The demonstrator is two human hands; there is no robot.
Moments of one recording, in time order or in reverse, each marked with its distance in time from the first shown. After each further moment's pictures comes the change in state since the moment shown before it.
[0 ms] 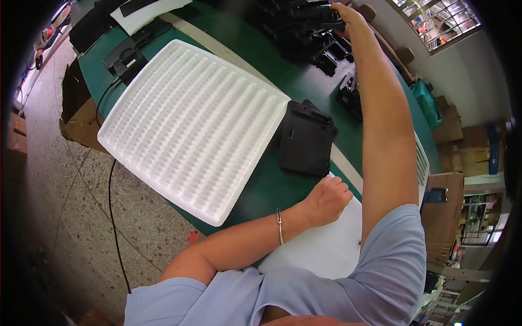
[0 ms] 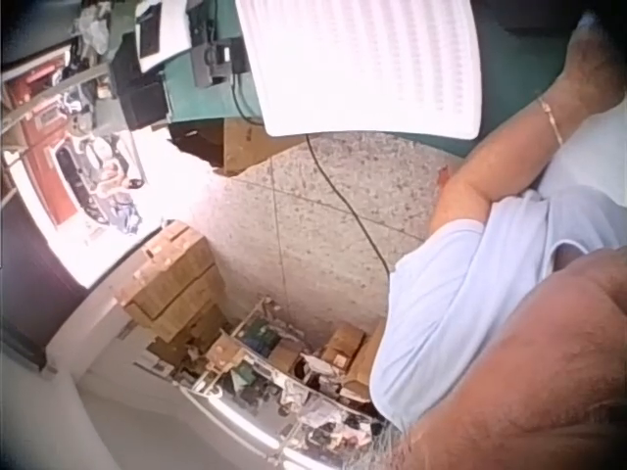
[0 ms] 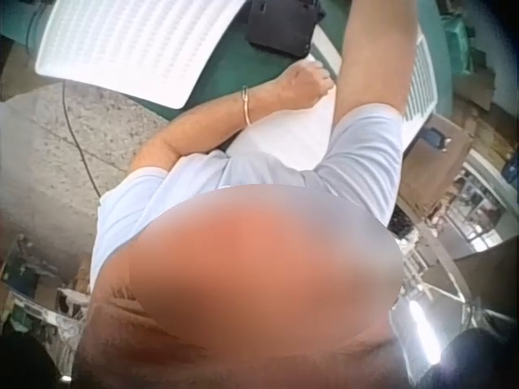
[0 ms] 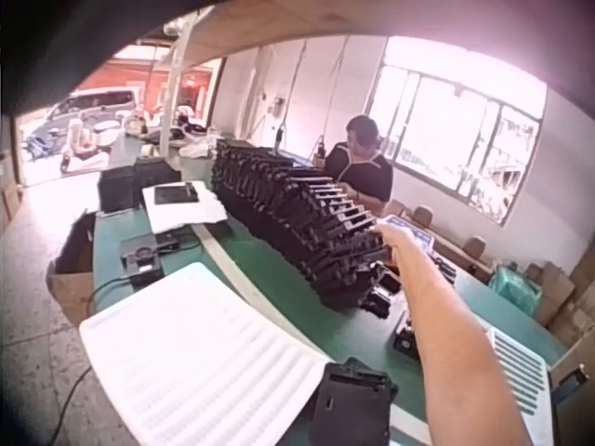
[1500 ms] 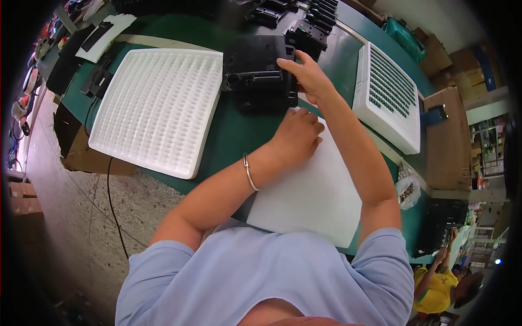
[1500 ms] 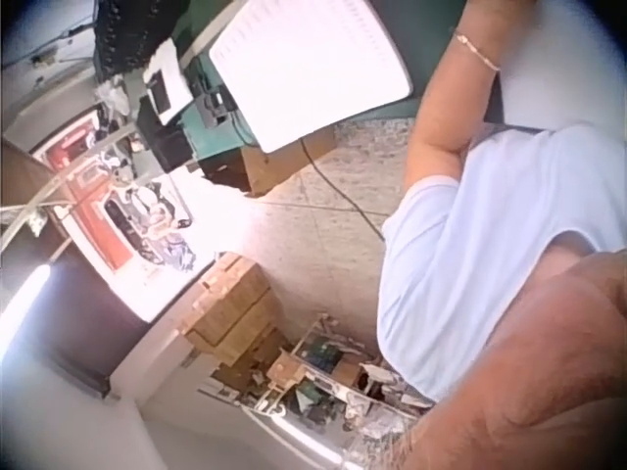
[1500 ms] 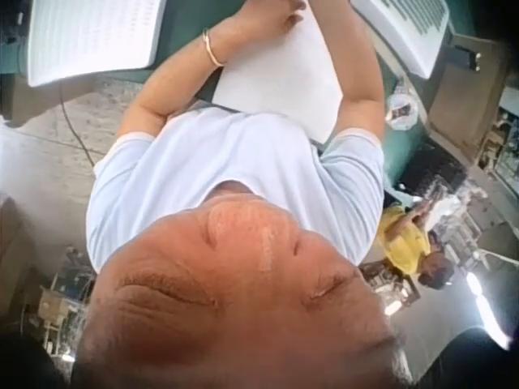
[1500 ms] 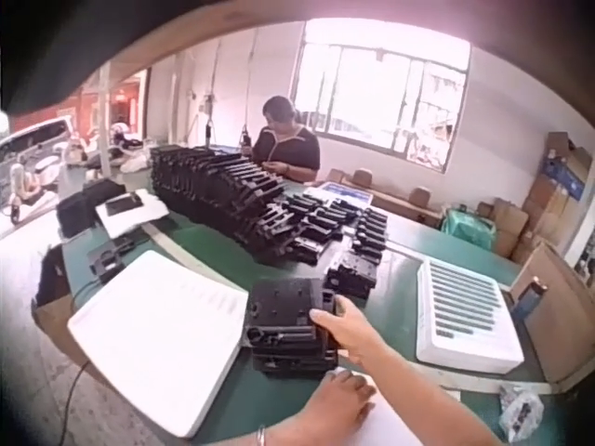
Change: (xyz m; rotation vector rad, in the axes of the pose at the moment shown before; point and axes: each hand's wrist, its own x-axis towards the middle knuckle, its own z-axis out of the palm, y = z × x) left_hand 0.000 0.014 -0.028 0.241 -0.337 0.065; right_hand -0.370 0.141 -0.042 0.155 -0.108 0.014
